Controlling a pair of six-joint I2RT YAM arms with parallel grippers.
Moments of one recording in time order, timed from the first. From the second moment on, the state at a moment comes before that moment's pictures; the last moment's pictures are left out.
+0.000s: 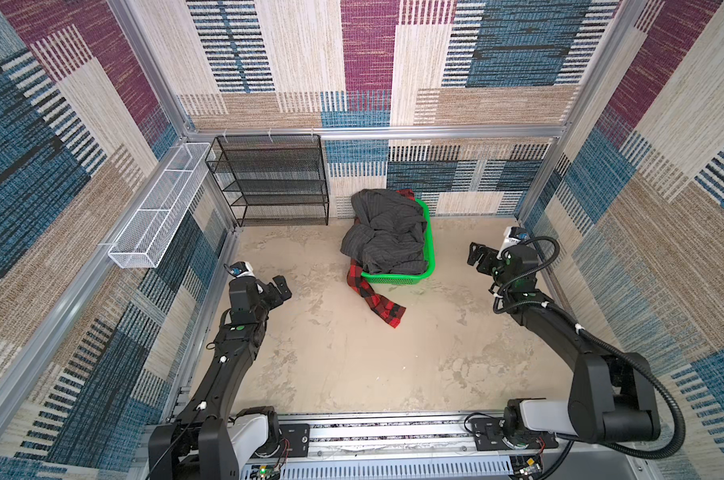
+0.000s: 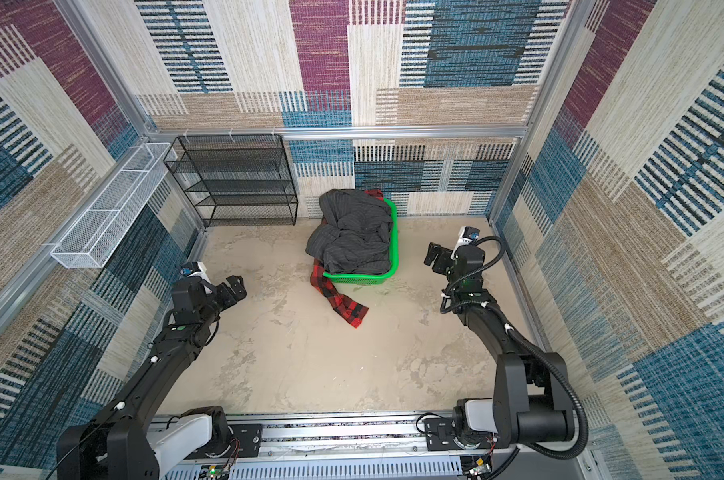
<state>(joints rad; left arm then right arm) 0.08 1.09 0.63 -0.07 0.05 -0.45 0.01 1.38 0.82 0.19 -0.03 0.37</state>
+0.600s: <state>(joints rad) -0.24 1.41 1.21 -0.47 0.25 -0.44 0.16 1.83 1.19 0.00 -0.28 0.39</state>
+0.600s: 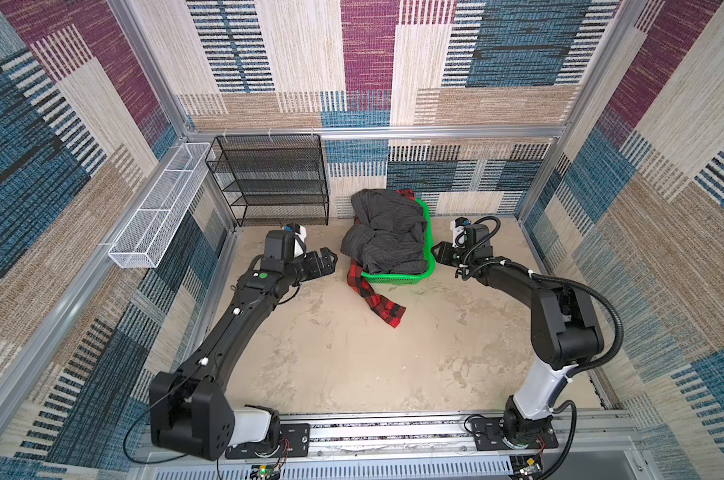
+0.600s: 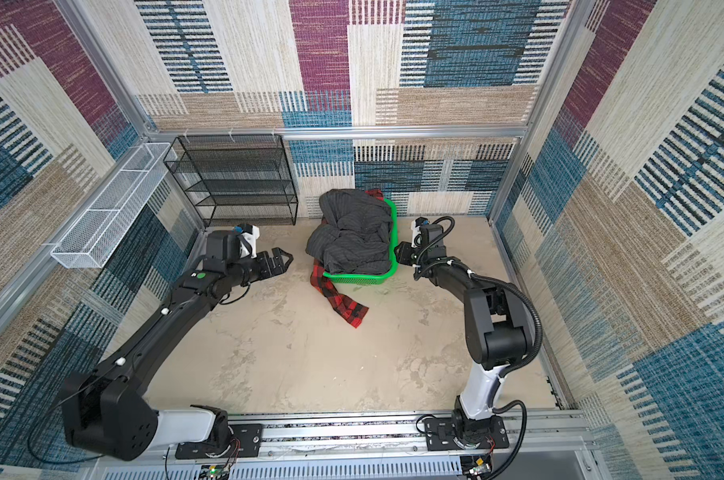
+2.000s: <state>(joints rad) -0.51 2.36 2.43 -1.20 0.13 -0.17 0.20 1.84 1.12 0.03 -0.29 0.40</state>
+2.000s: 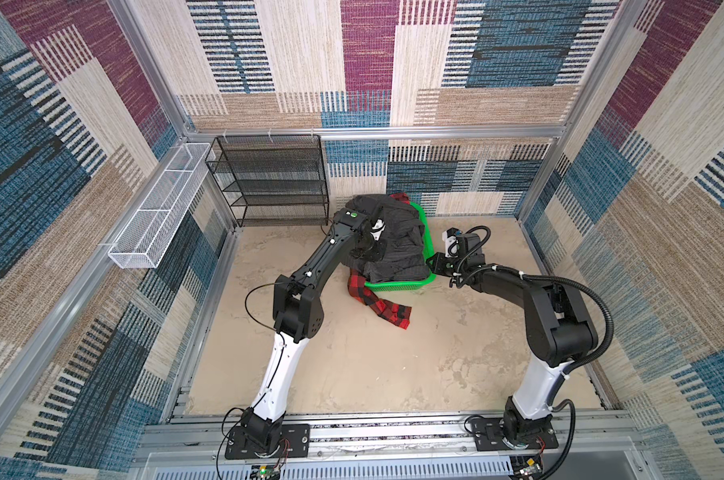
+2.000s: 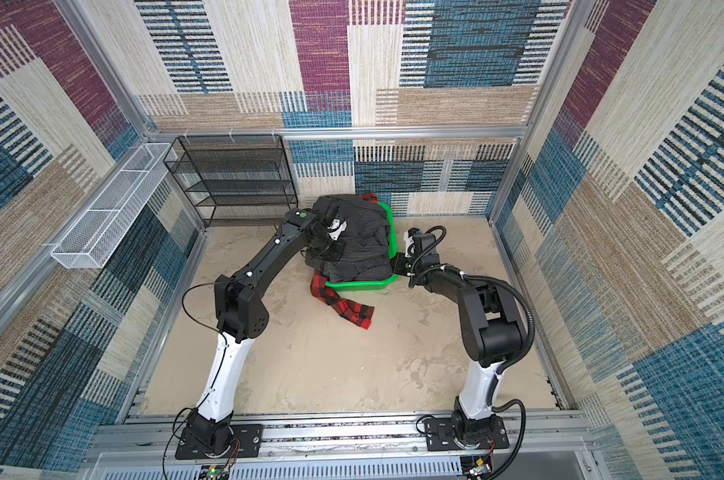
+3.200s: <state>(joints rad) -0.12 1.14 1.70 -1.07 -0.19 -0.15 0.07 1.82 1.21 -0.12 -0.04 0.42</state>
